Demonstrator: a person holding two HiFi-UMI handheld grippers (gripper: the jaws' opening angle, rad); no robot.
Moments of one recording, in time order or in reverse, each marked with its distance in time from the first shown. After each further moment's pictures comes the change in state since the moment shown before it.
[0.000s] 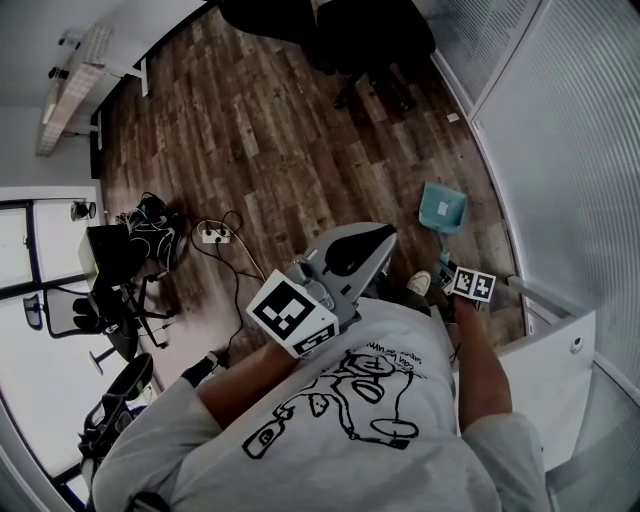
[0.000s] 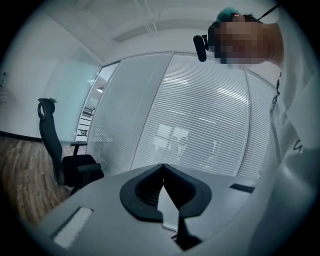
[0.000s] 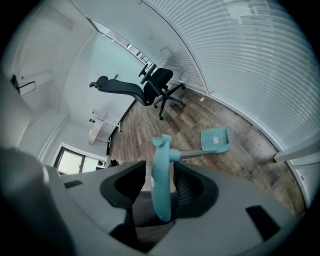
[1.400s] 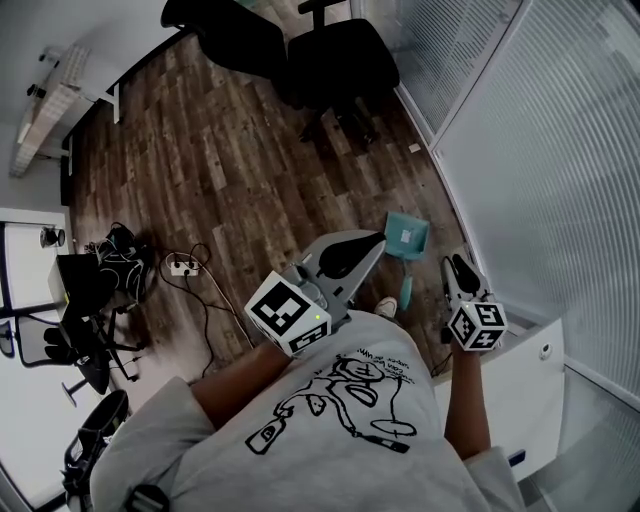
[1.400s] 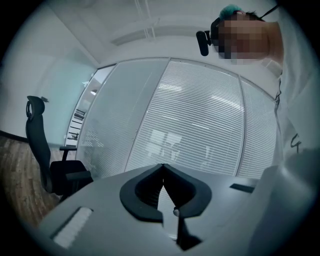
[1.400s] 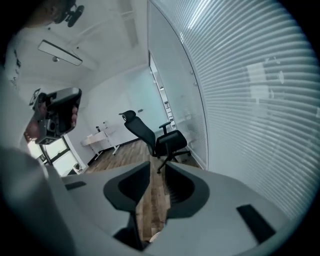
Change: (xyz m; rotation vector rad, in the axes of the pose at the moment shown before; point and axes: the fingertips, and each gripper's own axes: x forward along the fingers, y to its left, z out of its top) left arm 0.037 0.004 0.025 0.010 -0.074 -0.091; right arm -0.200 0.149 0.171 -0.474 -0.537 -0.125
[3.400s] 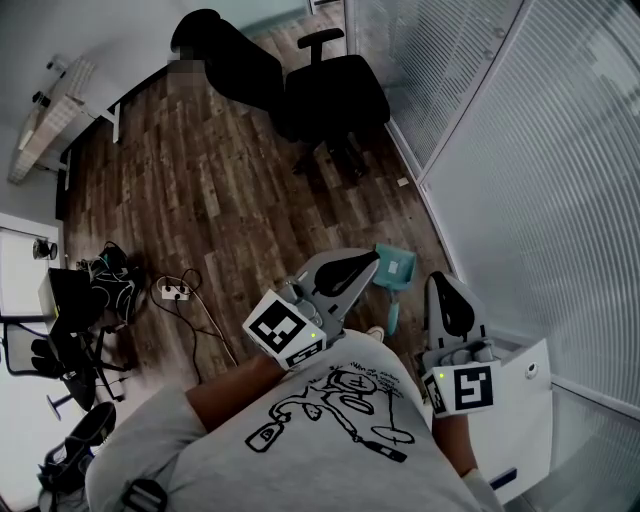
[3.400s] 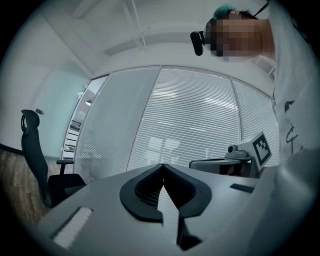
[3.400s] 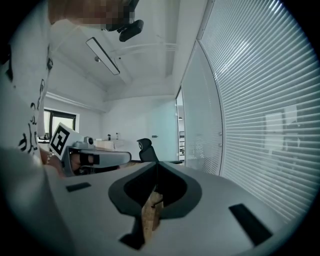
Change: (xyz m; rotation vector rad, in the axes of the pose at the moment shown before) left arm -0.003 -0.018 0.033 0.087 -0.082 -0.017; right arm -0.090 0.149 0.186 -0.373 -0.333 0.042
